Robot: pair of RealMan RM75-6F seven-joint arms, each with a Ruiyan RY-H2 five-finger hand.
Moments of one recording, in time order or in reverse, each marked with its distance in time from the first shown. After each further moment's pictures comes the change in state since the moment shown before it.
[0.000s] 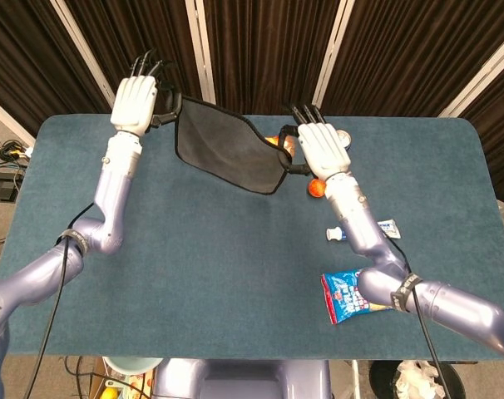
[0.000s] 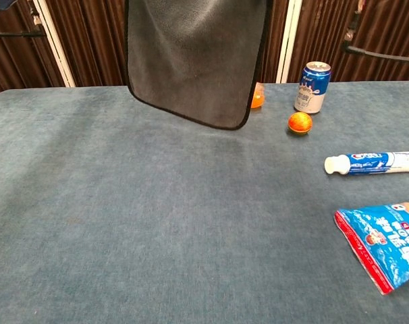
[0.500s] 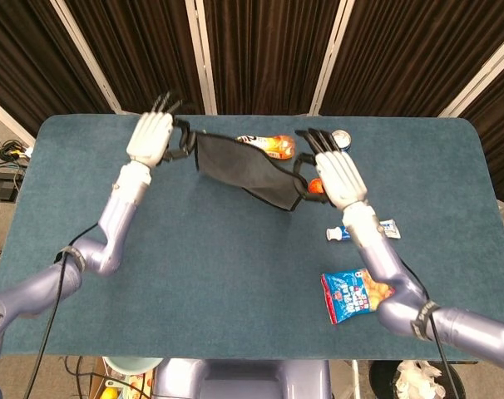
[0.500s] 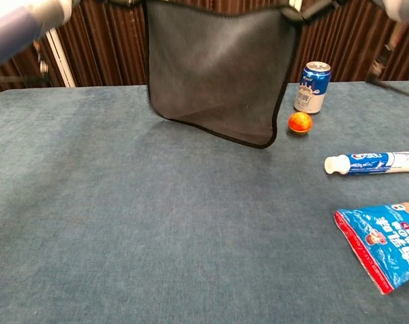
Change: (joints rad) left arm 0.100 -0.016 0.162 -0.111 0.113 0.057 -0.124; right arm -0.167 0.033 -0.138 -0.120 -0.180 0.147 0.134
